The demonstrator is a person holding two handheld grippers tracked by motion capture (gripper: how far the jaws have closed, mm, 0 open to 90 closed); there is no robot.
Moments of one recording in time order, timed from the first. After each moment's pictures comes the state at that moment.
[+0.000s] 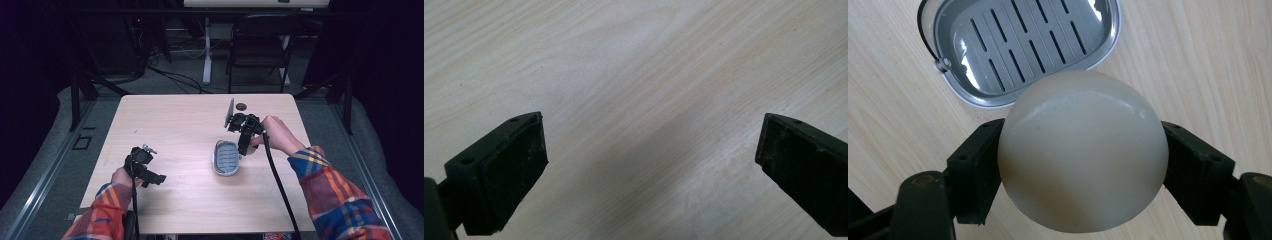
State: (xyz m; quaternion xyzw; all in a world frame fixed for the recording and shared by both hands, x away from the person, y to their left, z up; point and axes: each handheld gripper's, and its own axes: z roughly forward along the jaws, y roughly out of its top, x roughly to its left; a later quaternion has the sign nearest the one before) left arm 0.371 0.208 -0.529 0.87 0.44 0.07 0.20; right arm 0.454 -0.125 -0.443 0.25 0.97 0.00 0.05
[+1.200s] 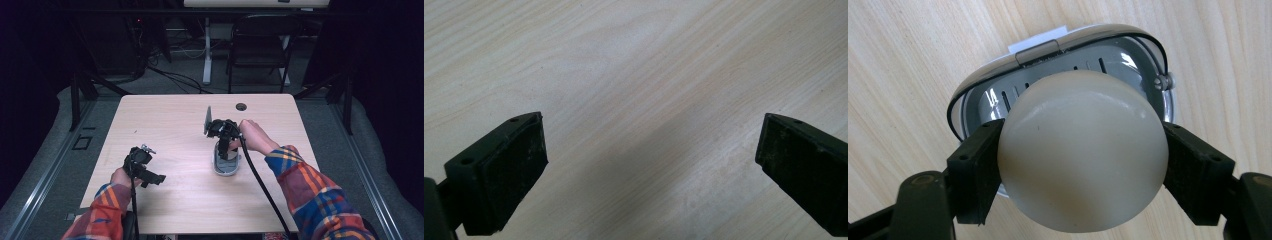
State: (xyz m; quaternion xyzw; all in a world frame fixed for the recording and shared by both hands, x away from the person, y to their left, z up) left arm 0.369 0.211 -0.528 0.87 0.44 0.07 0.21; right arm 0.468 -0.067 -0.478 0.20 0.98 -0.02 0.02
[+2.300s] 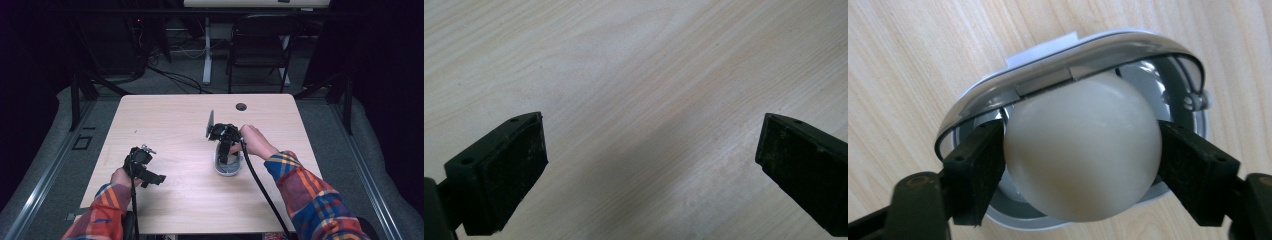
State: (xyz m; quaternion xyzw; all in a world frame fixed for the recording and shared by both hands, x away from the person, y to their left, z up) left arm 0.370 0.210 -0.528 0.87 0.44 0.07 0.21; right arm 0.470 -0.074 -0.498 0.21 0.98 0.00 0.00
